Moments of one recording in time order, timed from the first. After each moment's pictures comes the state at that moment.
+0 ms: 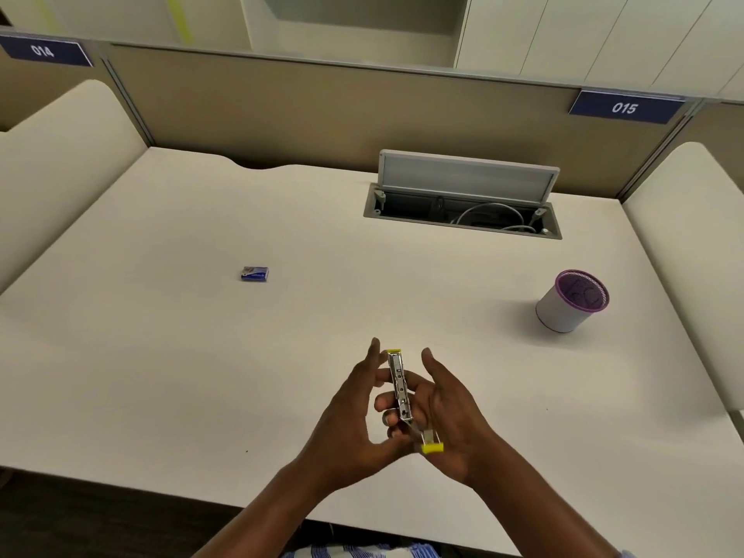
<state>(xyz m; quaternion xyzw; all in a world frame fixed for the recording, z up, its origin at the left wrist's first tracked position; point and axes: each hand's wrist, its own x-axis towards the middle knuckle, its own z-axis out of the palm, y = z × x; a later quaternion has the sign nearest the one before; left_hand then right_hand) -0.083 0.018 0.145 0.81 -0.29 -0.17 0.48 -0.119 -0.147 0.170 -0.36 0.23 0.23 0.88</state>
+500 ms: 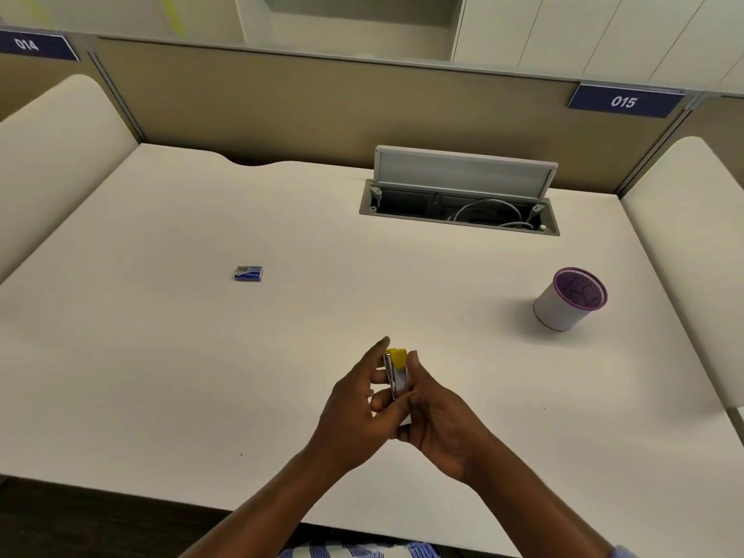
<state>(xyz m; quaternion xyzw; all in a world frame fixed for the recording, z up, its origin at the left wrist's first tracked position) -0.072 -0.007 0.147 0.80 -0.17 -0.18 0.54 -0.117 -0.148 0.166 -0.47 0.19 0.19 0.84</state>
